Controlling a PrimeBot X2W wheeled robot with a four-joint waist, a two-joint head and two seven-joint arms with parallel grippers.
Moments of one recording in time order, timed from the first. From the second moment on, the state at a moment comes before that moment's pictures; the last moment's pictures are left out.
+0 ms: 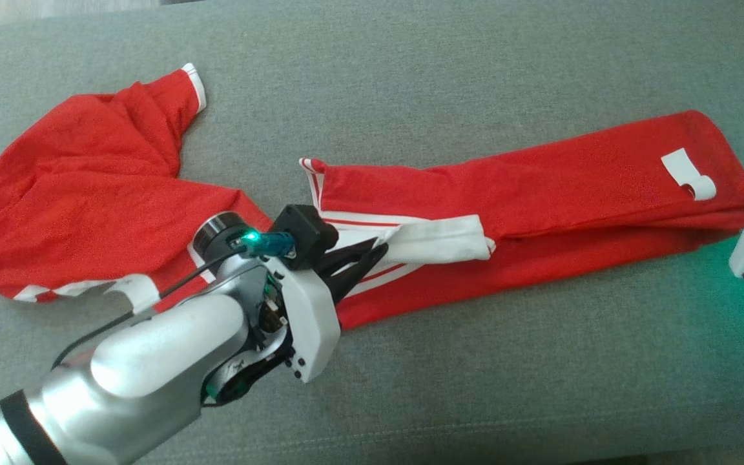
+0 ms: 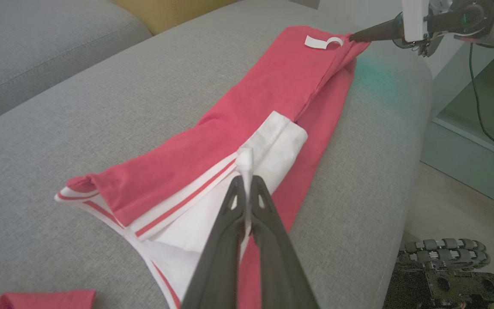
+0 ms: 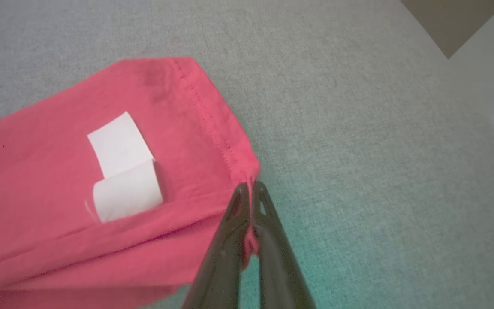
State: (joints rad) left arm -0.82 0.51 -1.32 0.10 -0.85 0.07 0.03; right arm -0.61 -0.35 -0.14 0.87 0.19 0.13 0.33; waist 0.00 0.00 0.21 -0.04
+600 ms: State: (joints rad) left arm -0.76 0.50 -1.32 0.13 -0.78 0.08 0.08; right arm -0.47 -0.31 -0.18 0.60 0.22 0.13 0.43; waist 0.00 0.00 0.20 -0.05
